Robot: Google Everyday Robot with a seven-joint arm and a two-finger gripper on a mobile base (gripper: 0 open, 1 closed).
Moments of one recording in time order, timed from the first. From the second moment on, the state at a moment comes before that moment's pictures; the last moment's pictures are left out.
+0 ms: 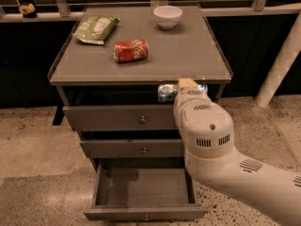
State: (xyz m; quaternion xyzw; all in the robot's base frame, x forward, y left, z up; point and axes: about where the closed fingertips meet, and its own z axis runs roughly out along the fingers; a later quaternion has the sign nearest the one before) arm 0.557 -0.115 0.842 -0.58 0.60 -0.40 0.39
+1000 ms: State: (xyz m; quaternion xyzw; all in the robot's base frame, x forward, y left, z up) arm 0.644 -0.117 0.898 -0.53 0.59 -0.43 0.42
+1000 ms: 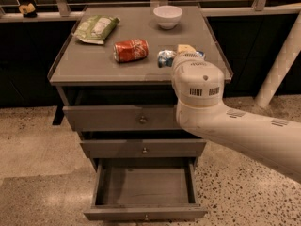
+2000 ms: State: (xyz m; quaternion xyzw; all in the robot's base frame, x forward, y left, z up) arm 0.694 -0.121 0.957 -0.56 0.58 -0.44 0.40
